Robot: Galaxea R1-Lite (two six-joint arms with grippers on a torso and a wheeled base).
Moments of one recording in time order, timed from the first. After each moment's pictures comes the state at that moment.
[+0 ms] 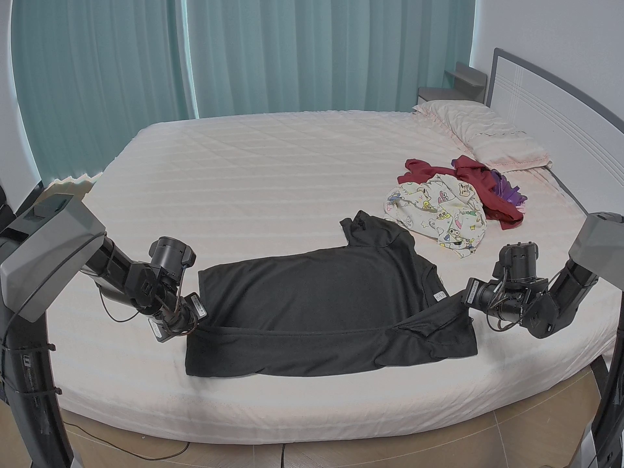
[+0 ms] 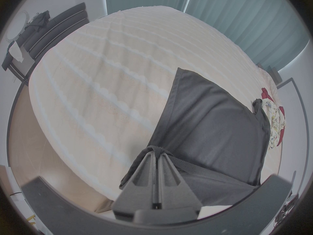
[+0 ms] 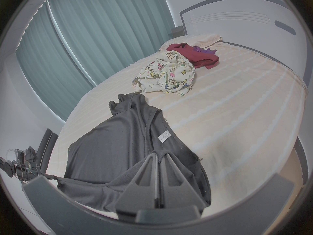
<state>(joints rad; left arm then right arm) -0.18 2.22 -1.13 -0.02 0.12 -0.75 0.14 2.19 -0.76 -0.84 -0.03 0.45</state>
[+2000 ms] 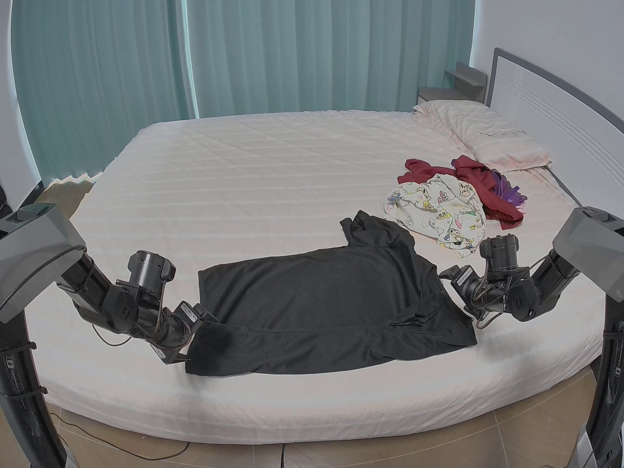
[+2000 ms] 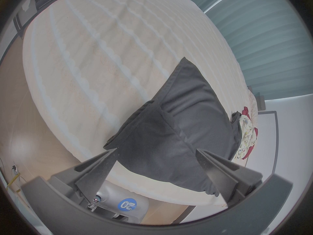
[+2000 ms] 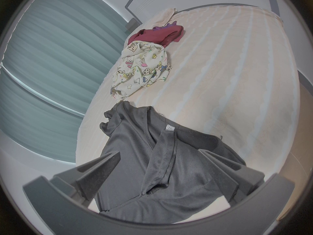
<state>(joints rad) -0.14 2.13 -0.87 -0.25 -0.16 -1.01 0.16 2.29 -0.98 -0.63 -0.04 0.96</state>
